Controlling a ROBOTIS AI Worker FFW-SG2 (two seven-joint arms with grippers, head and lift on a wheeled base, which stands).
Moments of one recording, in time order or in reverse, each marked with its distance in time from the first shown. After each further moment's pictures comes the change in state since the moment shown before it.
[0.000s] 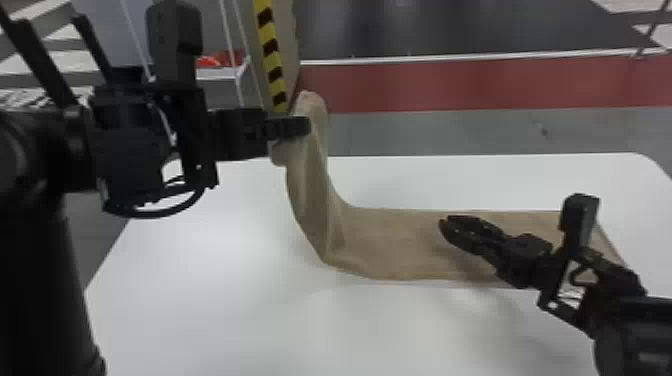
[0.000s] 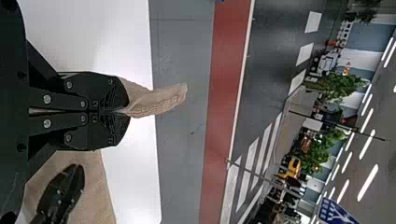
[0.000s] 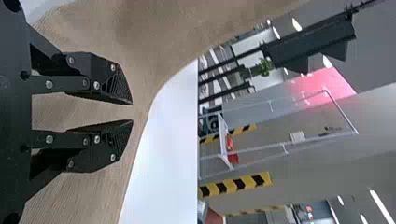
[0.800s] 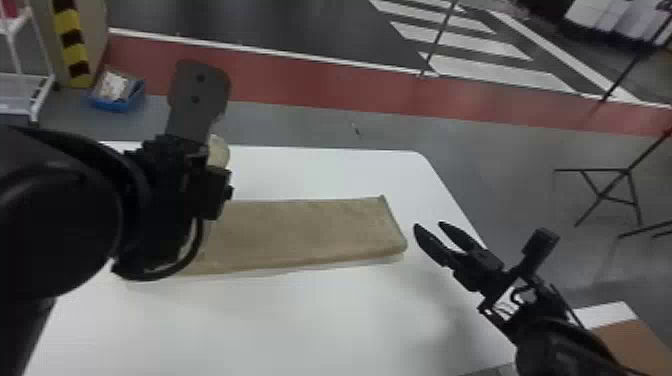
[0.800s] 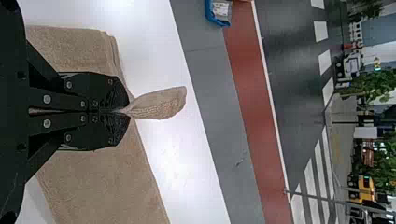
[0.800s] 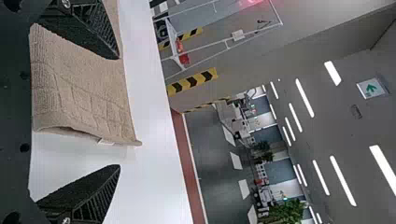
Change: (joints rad) left arm 0.044 -0.165 -0.603 0.122 -0.594 -0.176 0.103; right arm 0.199 -0.157 -0.450 -0.041 -0.230 -0.063 0.054
